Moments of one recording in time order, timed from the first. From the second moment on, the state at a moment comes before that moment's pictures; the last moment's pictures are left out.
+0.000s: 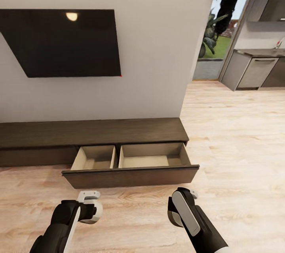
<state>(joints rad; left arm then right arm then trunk) -0.25 -0.07 0.12 -1.36 -0.21 1.02 -0.07 -0.42 0.10 0.27 -1.12 -0.81 0.83 -0.96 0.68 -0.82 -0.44</state>
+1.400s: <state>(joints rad) -0.25 -0.17 0.02 -1.52 -0.21 1.04 -0.07 -0.42 0.14 0.46 -1.34 -0.82 0.82 -0.98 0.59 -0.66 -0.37</state>
